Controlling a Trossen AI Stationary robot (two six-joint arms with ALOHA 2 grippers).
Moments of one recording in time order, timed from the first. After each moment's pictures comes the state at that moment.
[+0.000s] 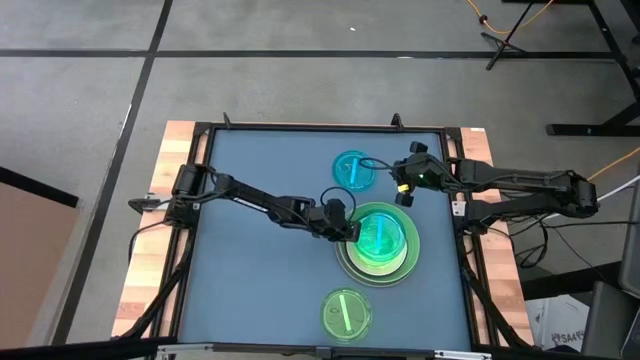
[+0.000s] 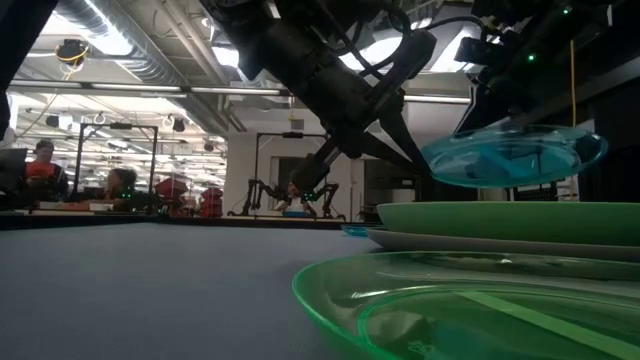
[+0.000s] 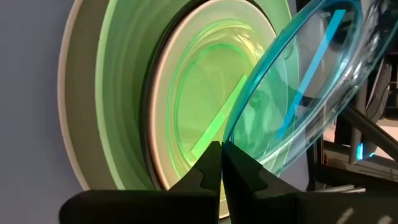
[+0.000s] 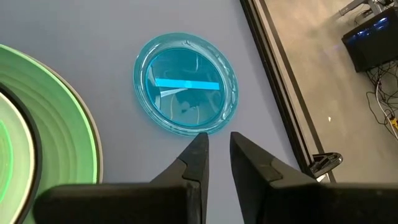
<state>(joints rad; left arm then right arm) -0.09 2.02 1.31 0.03 -0.04 -1.40 -0.20 1.00 0.75 -0.56 0.35 -0.23</state>
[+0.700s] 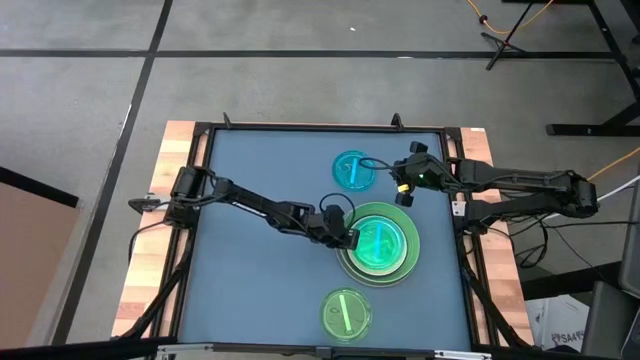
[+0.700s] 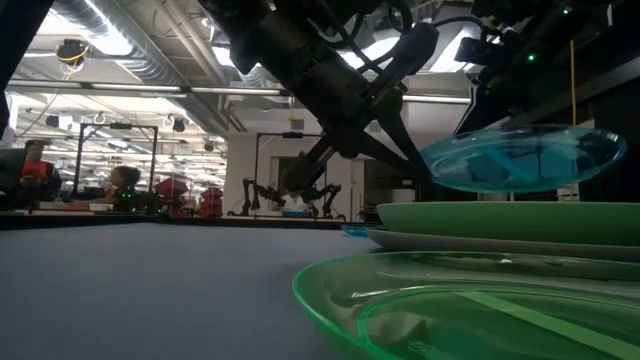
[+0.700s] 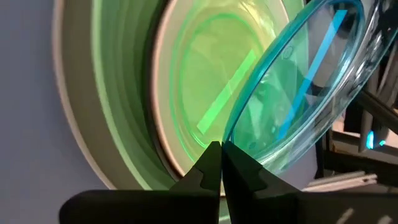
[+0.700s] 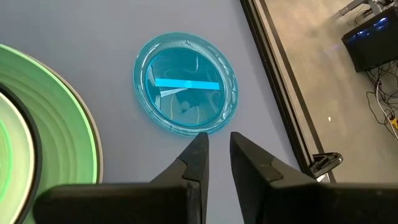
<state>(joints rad) -0.13 2.02 1.31 0.01 -0.05 -1.41 -0.20 1.00 0.75 -0.56 0.35 -0.23</state>
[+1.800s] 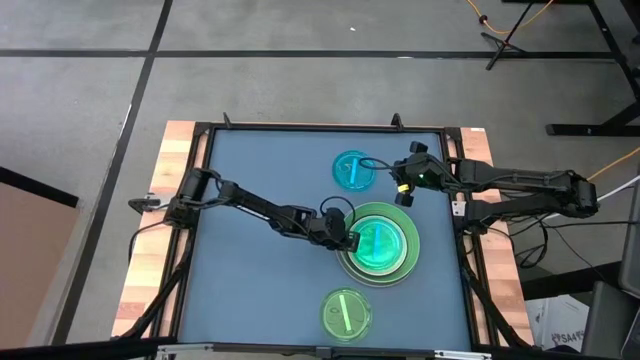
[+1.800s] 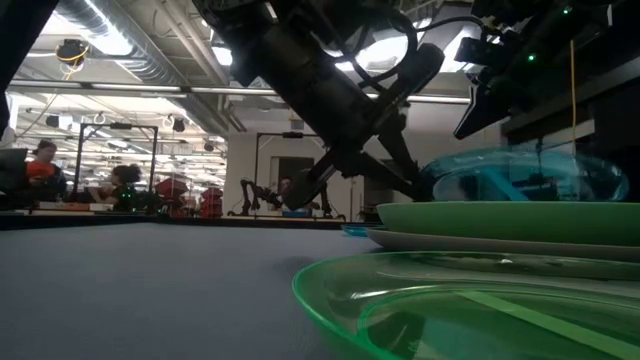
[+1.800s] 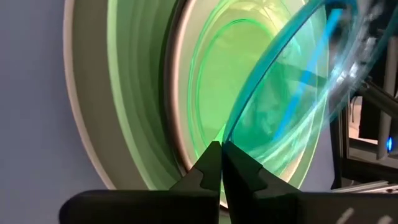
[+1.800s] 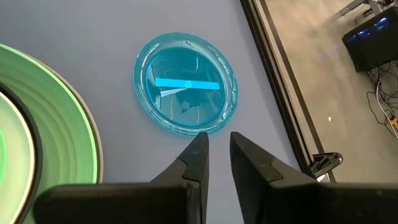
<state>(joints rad) -0.14 2.07 1.31 0.03 -0.09 -1.41 -0.20 1.00 0.75 -0.56 0.35 -0.23</state>
